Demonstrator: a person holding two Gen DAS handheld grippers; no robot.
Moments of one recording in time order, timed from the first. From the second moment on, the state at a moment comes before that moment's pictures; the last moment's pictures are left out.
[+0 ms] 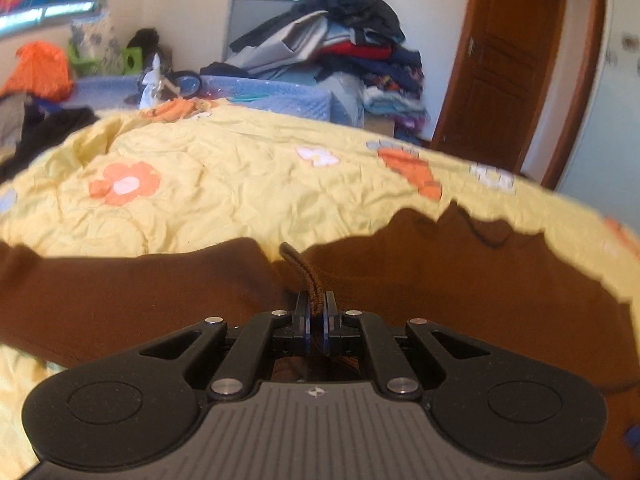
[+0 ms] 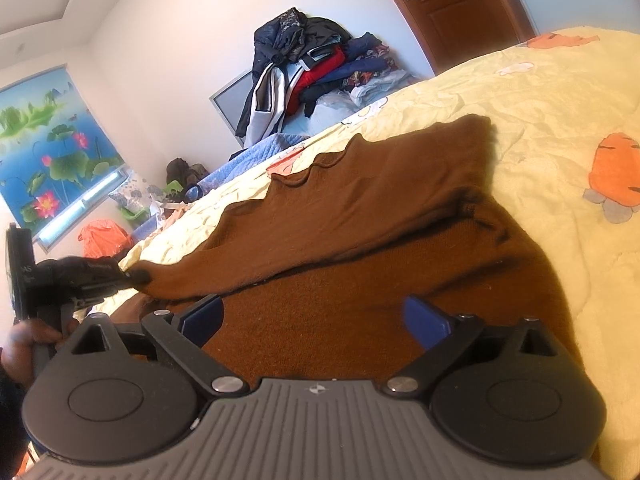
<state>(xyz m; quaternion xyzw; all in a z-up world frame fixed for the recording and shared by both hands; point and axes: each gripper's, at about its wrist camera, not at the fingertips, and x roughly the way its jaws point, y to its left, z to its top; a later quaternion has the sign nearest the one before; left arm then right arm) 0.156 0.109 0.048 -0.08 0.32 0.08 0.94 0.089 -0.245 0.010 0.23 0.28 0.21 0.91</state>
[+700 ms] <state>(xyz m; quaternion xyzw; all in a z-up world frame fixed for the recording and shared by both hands) 0.169 0.065 0.014 -0.05 0.33 0.00 0.94 0.244 -0.230 0.005 -0.02 0.34 0.09 0.94</state>
